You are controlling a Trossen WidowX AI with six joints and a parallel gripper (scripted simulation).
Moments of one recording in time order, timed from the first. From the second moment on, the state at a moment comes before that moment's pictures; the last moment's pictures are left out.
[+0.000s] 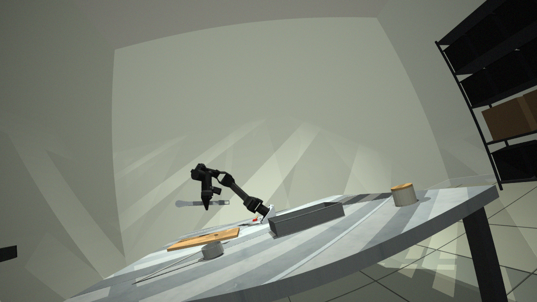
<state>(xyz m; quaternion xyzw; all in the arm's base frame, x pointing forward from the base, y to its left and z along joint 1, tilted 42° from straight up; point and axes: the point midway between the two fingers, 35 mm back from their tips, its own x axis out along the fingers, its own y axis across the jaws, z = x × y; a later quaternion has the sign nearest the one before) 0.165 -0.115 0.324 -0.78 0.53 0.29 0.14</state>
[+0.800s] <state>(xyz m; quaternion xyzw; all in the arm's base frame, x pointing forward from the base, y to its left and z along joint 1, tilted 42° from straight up) 0.189 -0.112 0.327 -0.85 0.51 0.13 0.02</state>
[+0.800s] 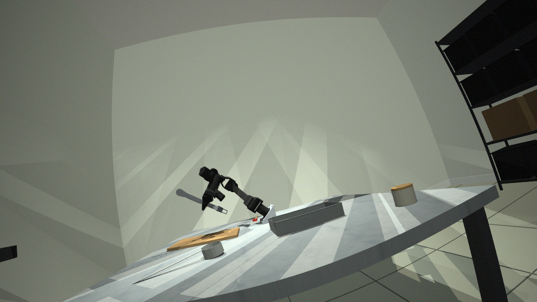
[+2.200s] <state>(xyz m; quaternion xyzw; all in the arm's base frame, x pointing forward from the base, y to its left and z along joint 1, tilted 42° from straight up) 0.156 -0.107 0.300 -0.82 0.57 0.02 -0.03</state>
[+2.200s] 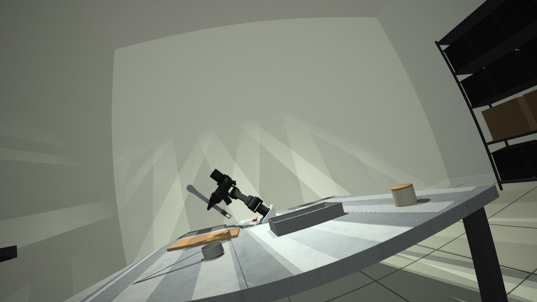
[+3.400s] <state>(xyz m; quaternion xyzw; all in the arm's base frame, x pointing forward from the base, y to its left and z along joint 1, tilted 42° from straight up) 0.171 -0.109 0.315 -0.84 0.54 0.05 -0.03</state>
